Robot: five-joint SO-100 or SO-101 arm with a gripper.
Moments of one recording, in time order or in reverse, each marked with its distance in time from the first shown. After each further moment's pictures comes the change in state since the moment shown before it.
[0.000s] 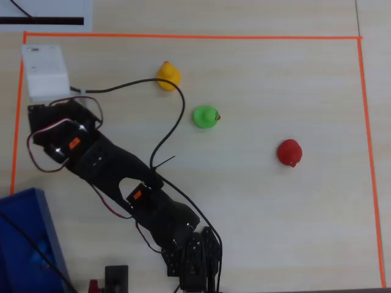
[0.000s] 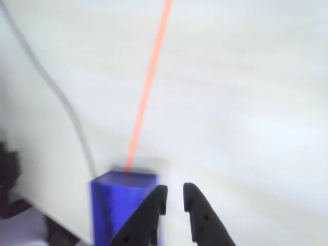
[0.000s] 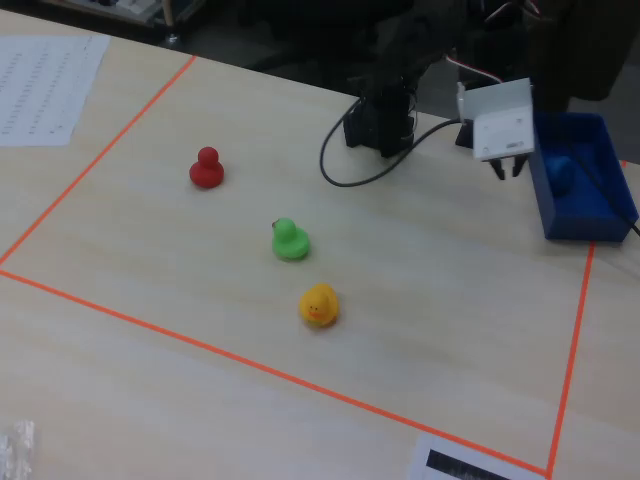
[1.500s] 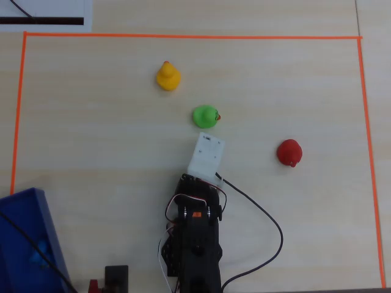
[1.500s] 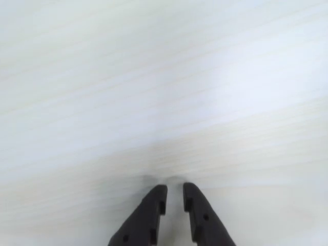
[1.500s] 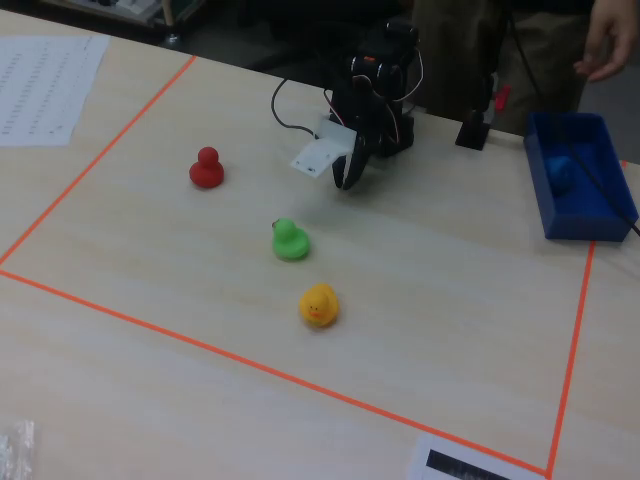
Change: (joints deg) arm 44.7 120.7 158.6 -26.6 -16.4
